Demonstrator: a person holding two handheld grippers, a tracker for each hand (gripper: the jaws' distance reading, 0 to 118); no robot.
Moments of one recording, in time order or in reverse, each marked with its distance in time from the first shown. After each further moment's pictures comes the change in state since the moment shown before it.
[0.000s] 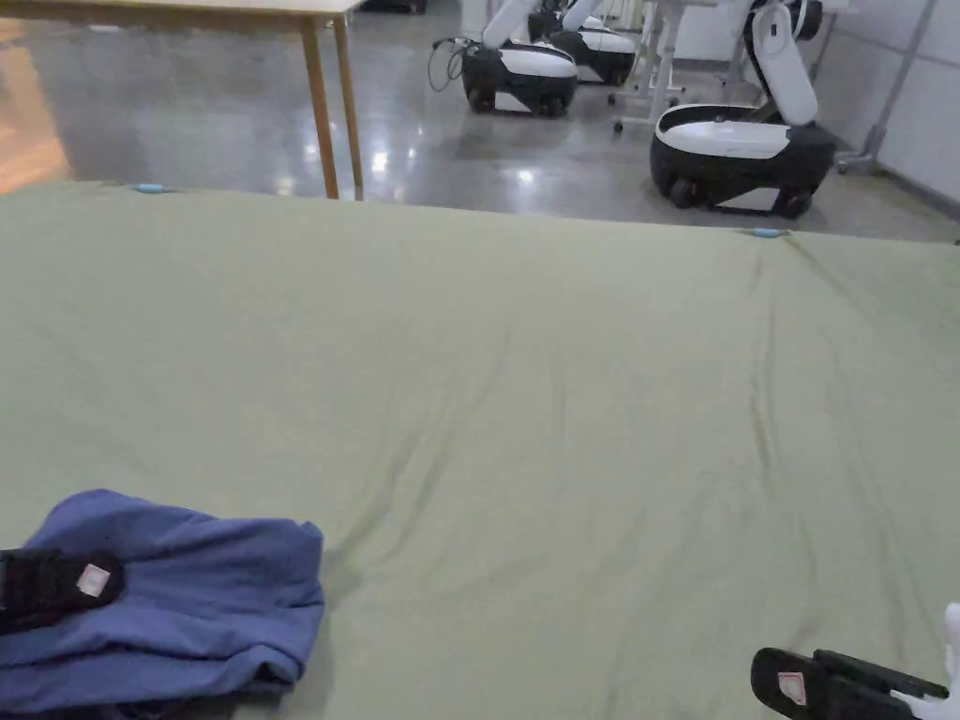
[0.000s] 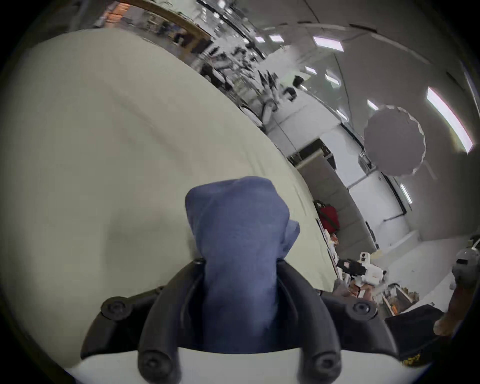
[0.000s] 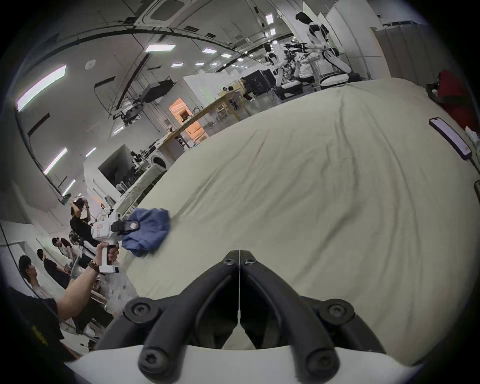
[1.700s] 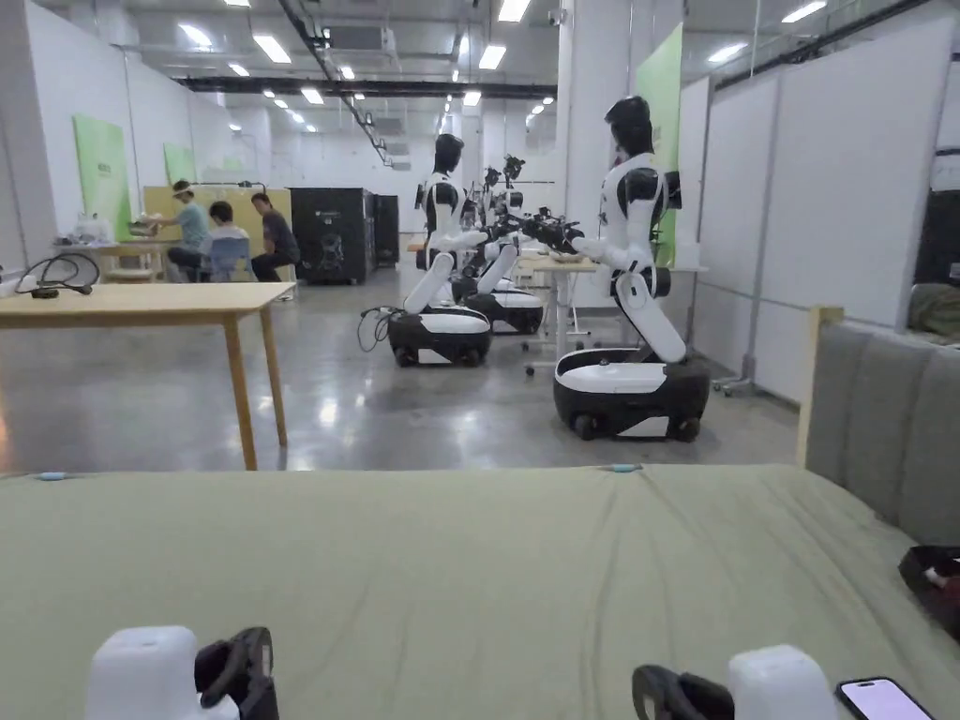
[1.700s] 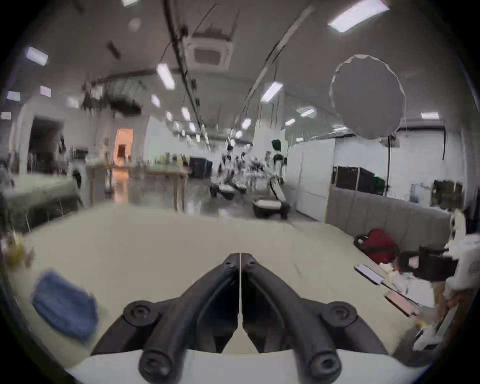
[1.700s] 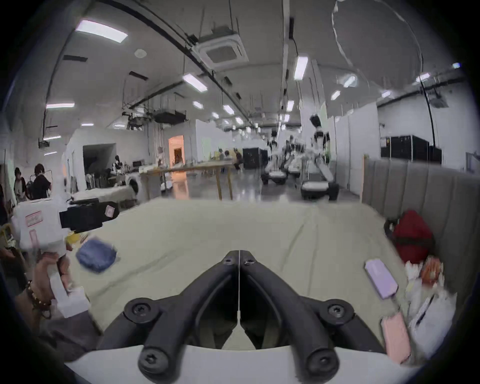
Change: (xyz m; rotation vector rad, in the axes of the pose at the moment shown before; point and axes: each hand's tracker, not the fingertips) left arm 0.424 -0.129 -0.161 0.701 0.392 -0.653; right arm -0.027 0.088 0.119 0.500 -0.247 0.424
